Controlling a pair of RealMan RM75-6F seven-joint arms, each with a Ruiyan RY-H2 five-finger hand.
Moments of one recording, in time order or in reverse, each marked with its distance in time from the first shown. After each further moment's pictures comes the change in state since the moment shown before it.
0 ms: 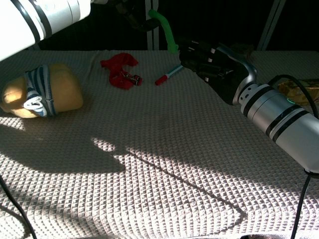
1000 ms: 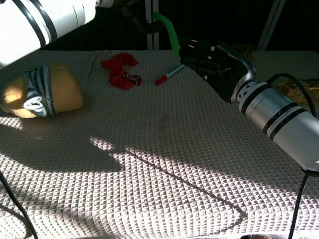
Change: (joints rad) left arm -0.002 -0.020 0.001 0.013 0.015 -0.001 -0.010; right arm 0.007 -0.009 0.013 0.006 0.012 0.000 0.019
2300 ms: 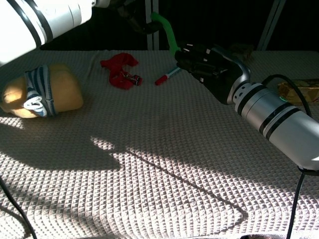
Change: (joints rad) left arm 0.011 0.008 0.002 -0.008 0.009 -0.001 -0.004; right arm 0.014 -0.005 0.000 0.010 0.004 -0.027 0.012
